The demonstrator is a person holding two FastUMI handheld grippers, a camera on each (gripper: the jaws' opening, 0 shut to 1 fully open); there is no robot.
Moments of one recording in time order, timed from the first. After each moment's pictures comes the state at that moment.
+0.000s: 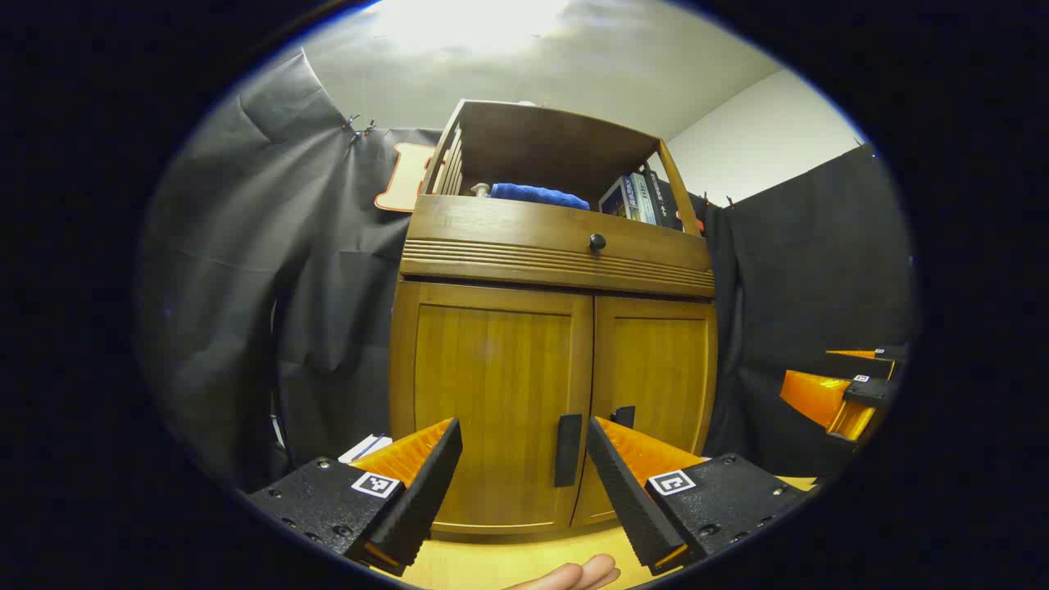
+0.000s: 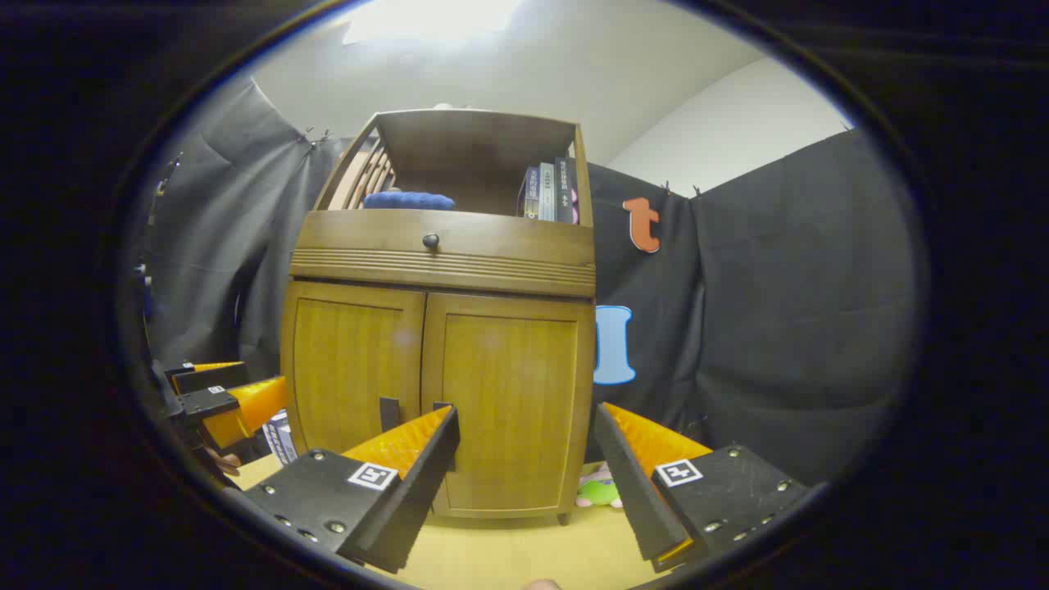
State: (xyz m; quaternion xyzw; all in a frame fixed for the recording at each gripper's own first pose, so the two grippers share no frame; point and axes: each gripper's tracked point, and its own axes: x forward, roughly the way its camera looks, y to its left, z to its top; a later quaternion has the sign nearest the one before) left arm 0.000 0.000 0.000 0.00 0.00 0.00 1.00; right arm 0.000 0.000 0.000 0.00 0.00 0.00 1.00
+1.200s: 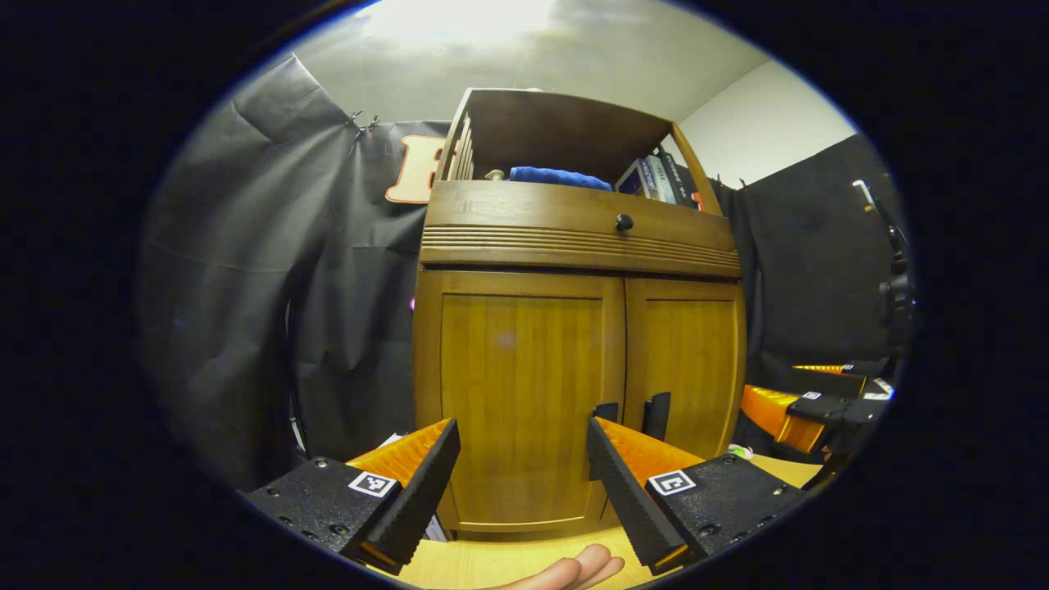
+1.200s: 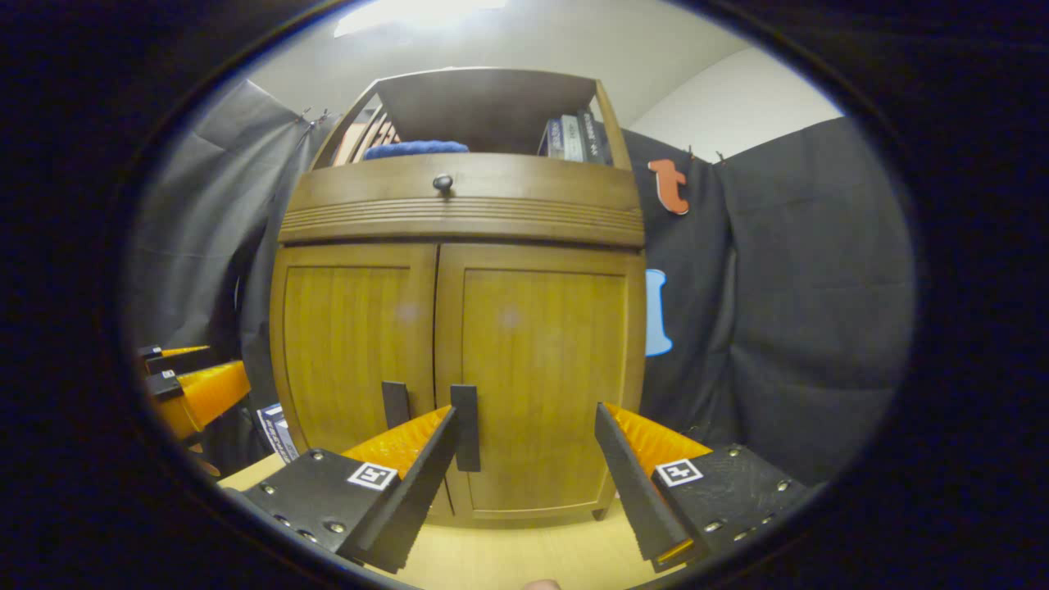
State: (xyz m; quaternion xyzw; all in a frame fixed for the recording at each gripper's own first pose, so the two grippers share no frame) left arm 0.016 0.040 -0.019 0.02 0.03 0.04 1.00; right arm 0.072 0.054 -0.058 0.01 0.07 0.05 1.00
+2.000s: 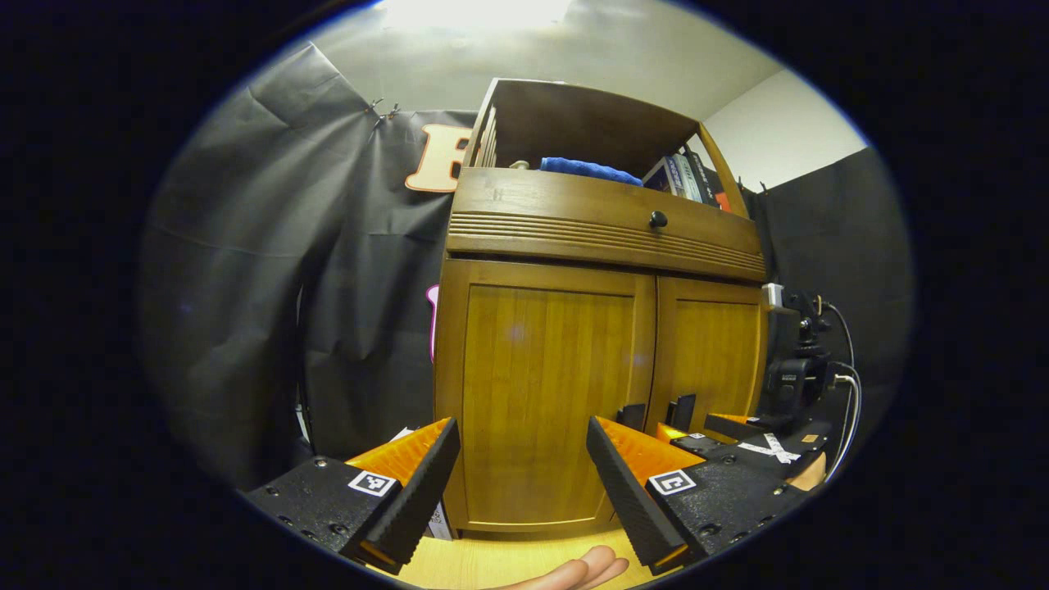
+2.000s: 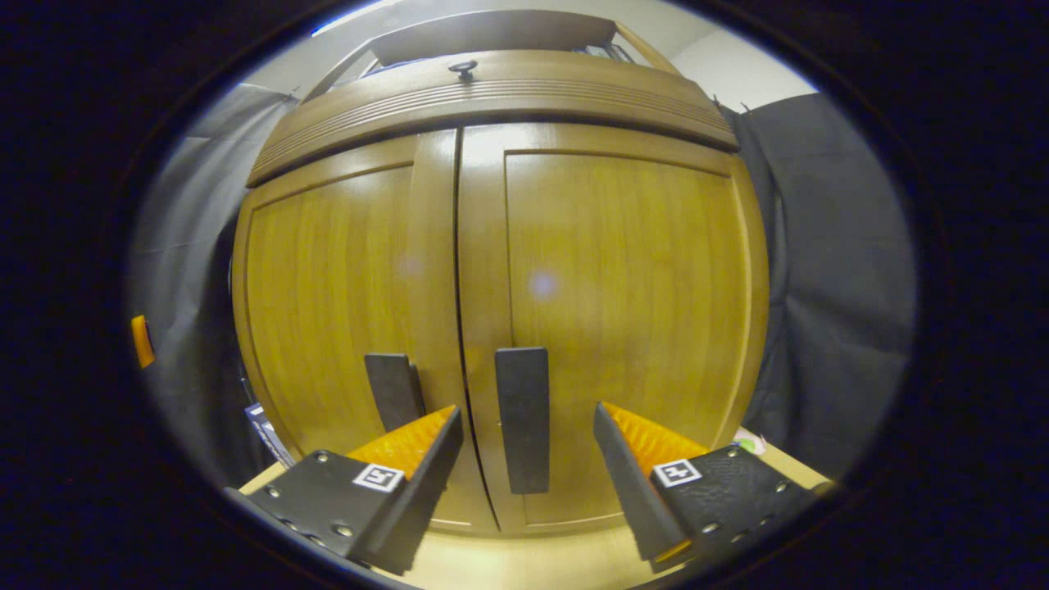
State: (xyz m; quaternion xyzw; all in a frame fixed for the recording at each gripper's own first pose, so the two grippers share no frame) left arm 0.024 0.062 -0.022 0.00 0.03 0.05 1.00; right arm 0.161 0.127 -0.139 0.04 0.13 0.08 0.99
